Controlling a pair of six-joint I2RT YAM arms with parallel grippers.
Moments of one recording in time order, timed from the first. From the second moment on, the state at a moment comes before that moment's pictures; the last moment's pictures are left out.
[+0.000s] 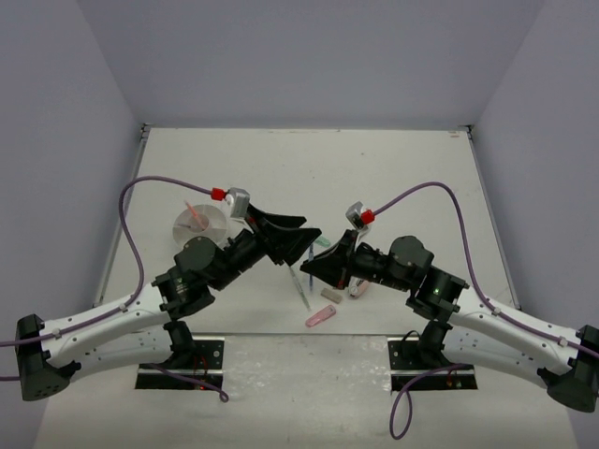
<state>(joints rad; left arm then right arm) -1.07 0.86 0.69 0.37 -0.15 -0.59 1.00 0.82 0.65 0.12 -0.23 0.55</state>
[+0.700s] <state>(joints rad) -1.07 0.91 0.71 0.34 -0.09 -0.57 1.00 0.83 0.70 0.02 -0.21 0.51</state>
